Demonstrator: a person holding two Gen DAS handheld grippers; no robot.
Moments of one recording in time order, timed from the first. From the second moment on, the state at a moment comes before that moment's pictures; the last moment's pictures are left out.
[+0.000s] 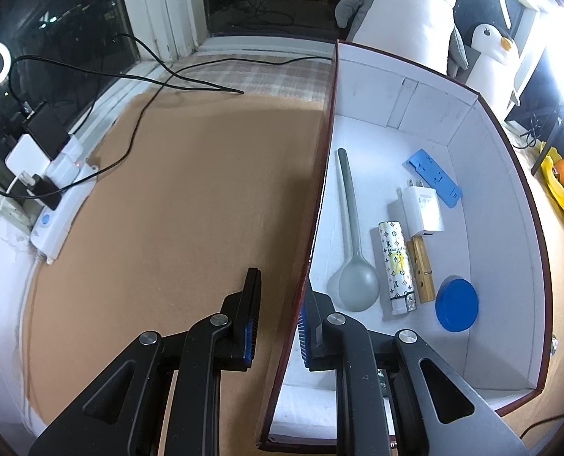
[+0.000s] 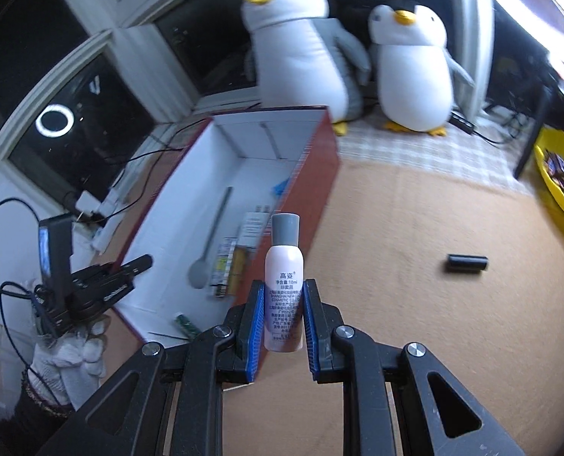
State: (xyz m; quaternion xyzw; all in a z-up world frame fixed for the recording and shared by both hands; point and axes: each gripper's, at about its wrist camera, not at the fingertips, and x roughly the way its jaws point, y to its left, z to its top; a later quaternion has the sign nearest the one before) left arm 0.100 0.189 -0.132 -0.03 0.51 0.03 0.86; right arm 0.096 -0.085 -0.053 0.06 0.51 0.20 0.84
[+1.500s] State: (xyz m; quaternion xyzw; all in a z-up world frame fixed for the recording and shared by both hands) left arm 0.091 0.188 -0.138 -0.03 0.52 0.04 0.85; right arm 0.090 -0.079 -0.055 0.06 0.49 0.25 0.83
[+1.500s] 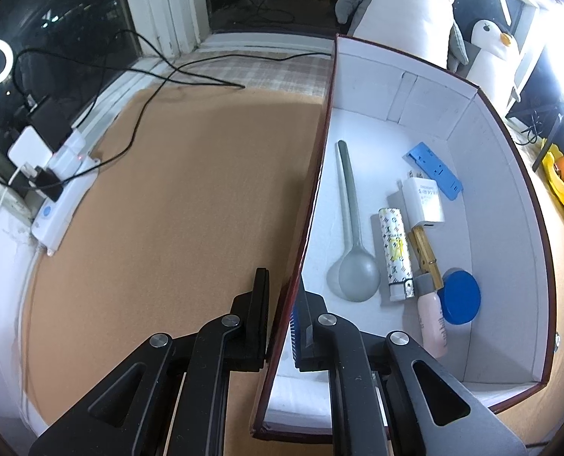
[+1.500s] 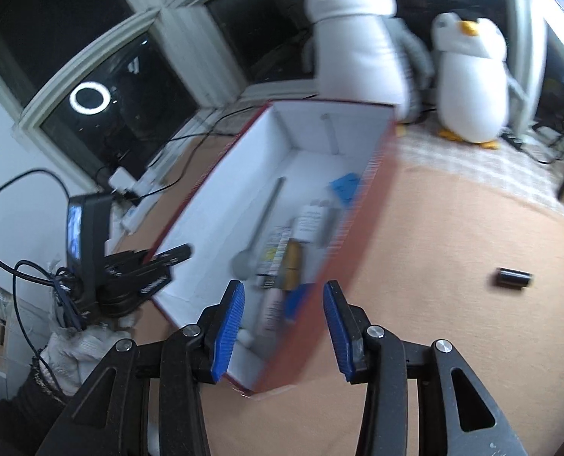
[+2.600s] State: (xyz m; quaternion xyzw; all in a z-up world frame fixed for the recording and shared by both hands) left arm 0.077 0.176 -0.134 -0.03 0.54 0.12 0.83; right arm 0.176 -0.206 -0.149 -0.18 0.54 0.22 0.79
